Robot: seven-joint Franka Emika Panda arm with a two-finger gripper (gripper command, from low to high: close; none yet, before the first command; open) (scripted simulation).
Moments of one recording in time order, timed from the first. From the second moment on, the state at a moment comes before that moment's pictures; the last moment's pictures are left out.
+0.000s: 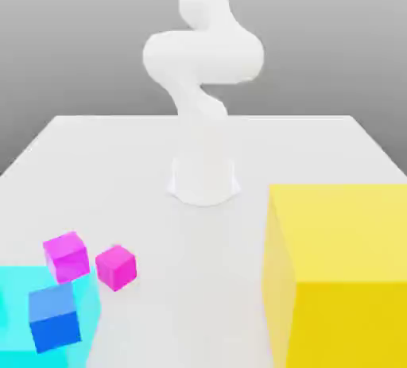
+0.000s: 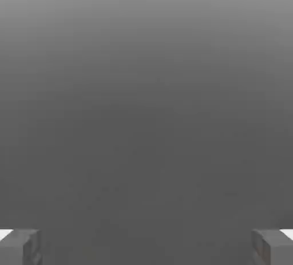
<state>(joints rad) -0.04 -0.73 0.00 -2.36 -0.02 2.35 0.83</state>
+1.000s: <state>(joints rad) -0.42 0.24 -0.03 -2.85 0.11 3.08 0.94</state>
